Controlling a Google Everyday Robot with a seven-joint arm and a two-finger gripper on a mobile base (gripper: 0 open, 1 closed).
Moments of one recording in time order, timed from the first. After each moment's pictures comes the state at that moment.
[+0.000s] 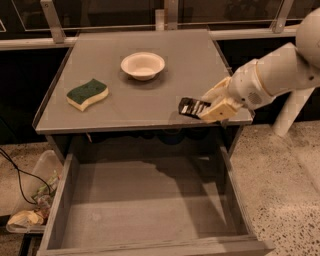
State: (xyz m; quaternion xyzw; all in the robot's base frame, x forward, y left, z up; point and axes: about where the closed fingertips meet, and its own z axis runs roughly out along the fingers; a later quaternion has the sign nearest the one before) arm 0.549 -0.142 0.882 -0.56 0.74 0.14 0.34
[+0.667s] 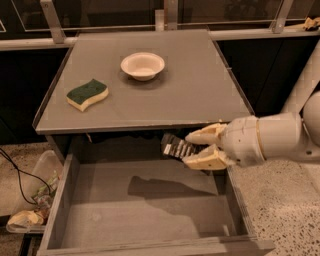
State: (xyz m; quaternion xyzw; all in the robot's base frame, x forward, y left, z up) arm 0.449 -0.091 0.839 -0.56 0.68 0.23 0.42
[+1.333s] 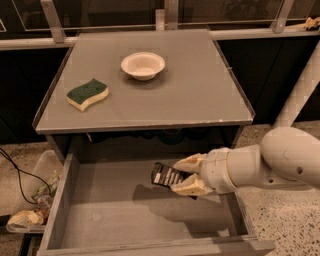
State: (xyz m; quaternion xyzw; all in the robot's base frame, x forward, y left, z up) arm 0.435 -0.071 0.745 -0.58 0.69 0.20 0.38
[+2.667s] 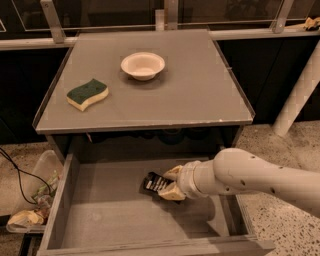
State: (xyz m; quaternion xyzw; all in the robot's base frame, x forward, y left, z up) arm 0.478 -0.042 0.631 -0.55 0.75 0.15 0.33
